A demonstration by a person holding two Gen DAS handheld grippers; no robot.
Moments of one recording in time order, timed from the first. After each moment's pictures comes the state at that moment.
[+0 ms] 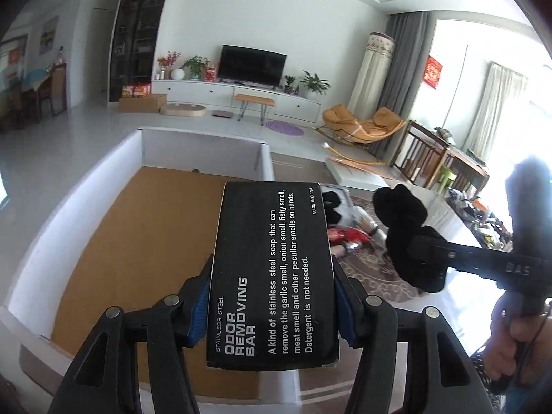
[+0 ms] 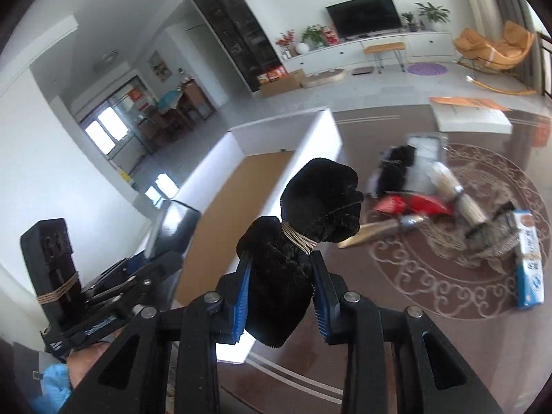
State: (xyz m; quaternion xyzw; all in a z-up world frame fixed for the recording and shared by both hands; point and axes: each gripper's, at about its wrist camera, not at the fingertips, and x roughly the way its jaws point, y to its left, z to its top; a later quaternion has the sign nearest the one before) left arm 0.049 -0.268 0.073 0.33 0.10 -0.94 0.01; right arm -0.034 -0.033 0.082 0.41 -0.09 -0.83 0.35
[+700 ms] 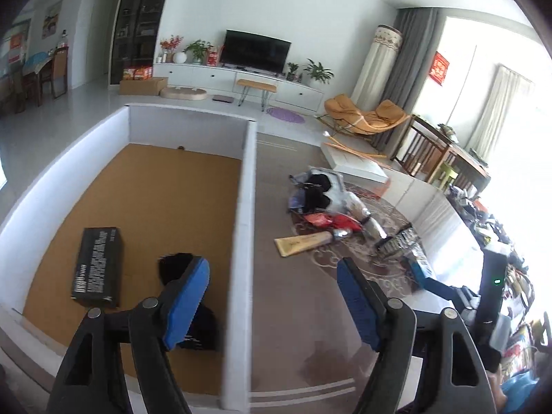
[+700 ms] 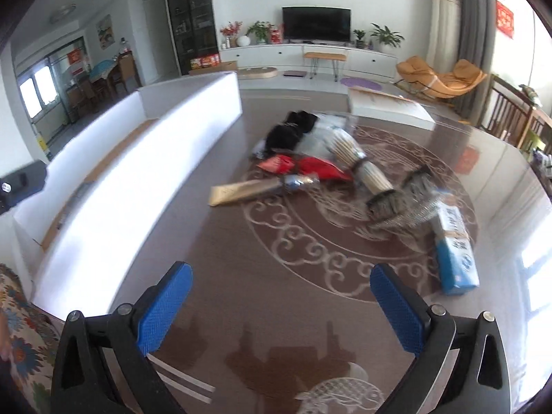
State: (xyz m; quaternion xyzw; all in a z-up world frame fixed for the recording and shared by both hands) left arm 0.030 -0.198 0.048 0.35 0.13 -0.93 -0.04; right arm -0.018 0.028 -0.015 0.42 0.05 -0.90 0.14
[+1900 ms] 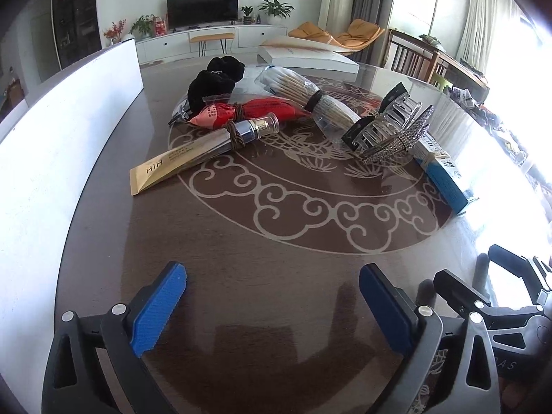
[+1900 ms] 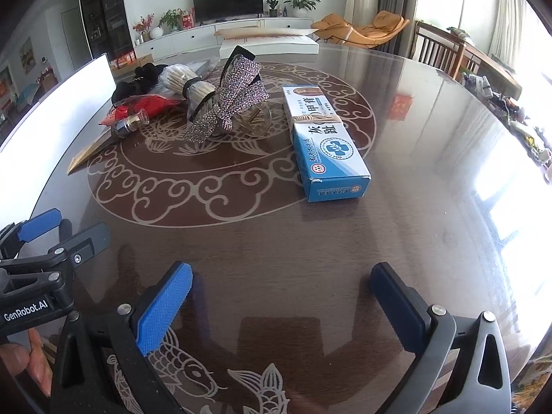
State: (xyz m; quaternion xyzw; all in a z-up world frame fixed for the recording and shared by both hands) left arm -0.052 -0.049 -0.083 0.45 0.00 -0.89 -0.06; right arm -0.034 0.145 -0.083 0.46 0.00 -0.89 0.00
